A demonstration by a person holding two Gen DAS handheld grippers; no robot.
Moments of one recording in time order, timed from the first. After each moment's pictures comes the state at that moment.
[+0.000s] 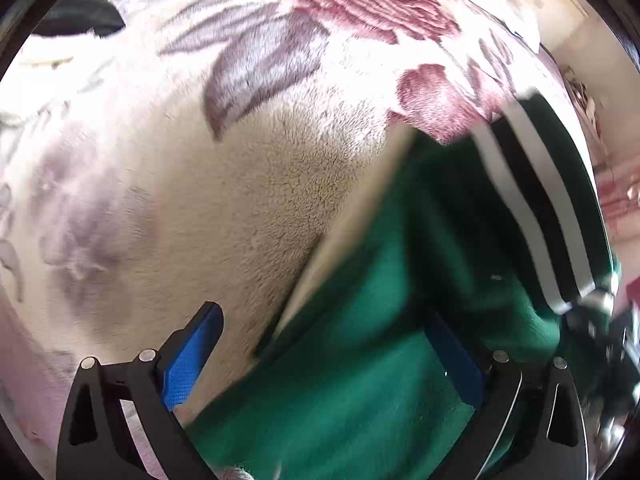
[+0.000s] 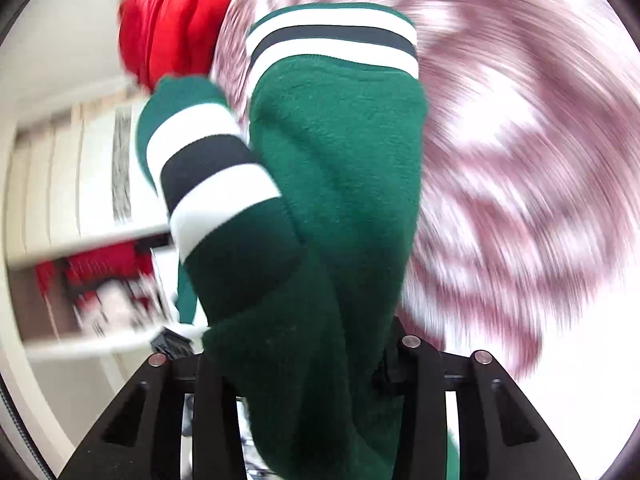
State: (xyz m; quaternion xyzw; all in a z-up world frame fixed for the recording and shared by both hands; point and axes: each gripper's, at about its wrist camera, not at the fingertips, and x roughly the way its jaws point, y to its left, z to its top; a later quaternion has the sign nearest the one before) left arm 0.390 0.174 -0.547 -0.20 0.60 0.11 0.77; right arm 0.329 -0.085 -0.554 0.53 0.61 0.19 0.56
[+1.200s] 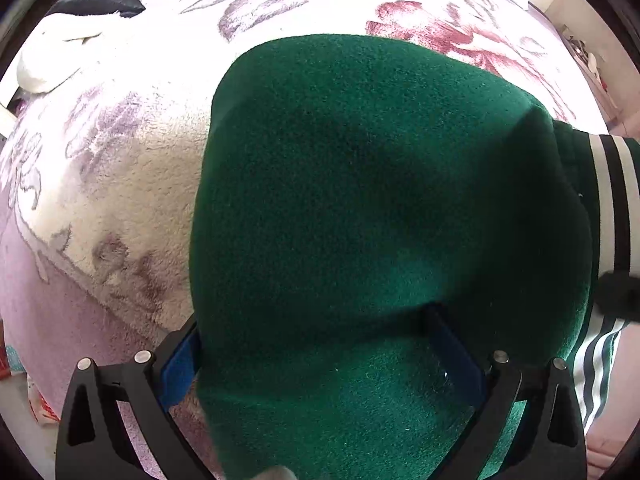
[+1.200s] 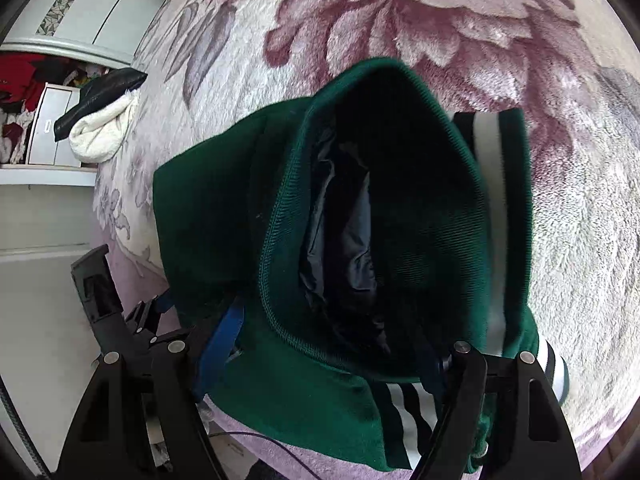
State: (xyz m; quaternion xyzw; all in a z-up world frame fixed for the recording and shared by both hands) left arm 0.280 0.098 -0.582 -0.15 0.61 0.13 0.77; right arm 0.285 0.028 -0.469 0.06 0.74 0.24 0.63
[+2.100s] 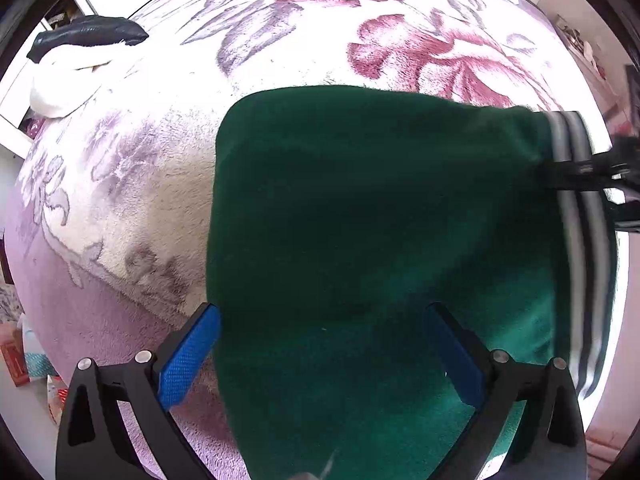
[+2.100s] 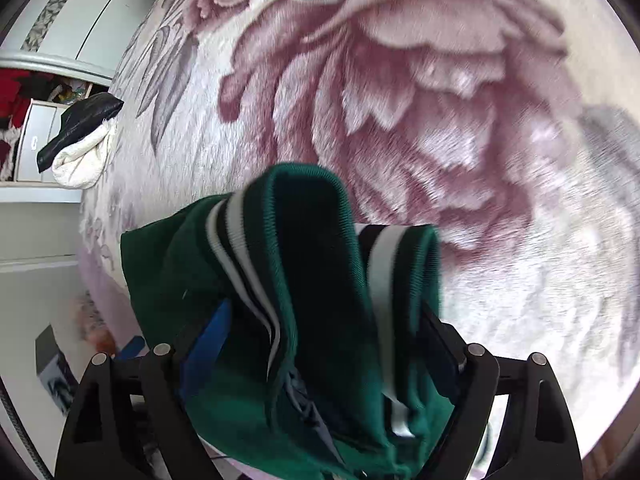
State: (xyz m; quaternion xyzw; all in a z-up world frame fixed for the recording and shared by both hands) left arm 0.290 0.074 -0.539 -0.11 0.61 0.14 0.77; right arm 0.356 0.006 -0.494 0.07 0.72 0.23 0.65
